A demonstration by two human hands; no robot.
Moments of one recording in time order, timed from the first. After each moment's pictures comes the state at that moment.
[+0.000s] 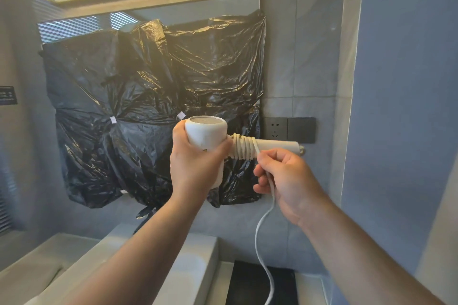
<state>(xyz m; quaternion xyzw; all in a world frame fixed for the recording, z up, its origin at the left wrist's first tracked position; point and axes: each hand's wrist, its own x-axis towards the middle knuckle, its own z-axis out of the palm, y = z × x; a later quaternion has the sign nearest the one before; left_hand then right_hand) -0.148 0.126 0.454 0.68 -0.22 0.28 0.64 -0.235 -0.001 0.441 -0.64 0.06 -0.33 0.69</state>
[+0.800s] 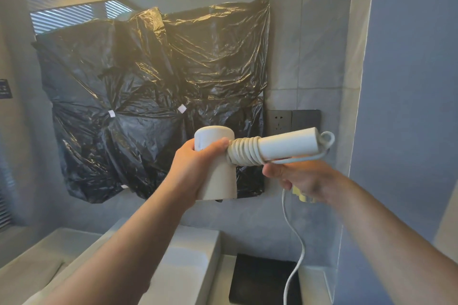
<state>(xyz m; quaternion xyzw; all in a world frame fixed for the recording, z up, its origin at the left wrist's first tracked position) -0.130 0.147 0.450 0.67 -0.24 -0.05 0.70 -0.238 -0.038 0.445 -0.81 -0.01 -0.20 0.54</state>
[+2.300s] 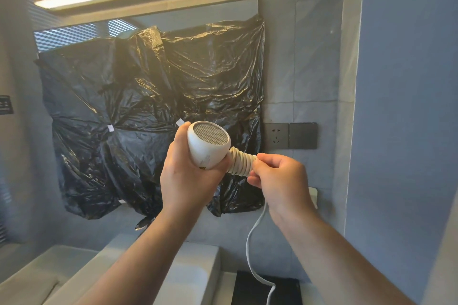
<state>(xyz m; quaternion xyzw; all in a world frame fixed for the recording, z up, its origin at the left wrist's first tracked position) -0.136 0.137 0.447 0.69 -0.28 0.37 0.55 -0.215 0.014 0.449 -0.65 0.18 -0.44 0.60</state>
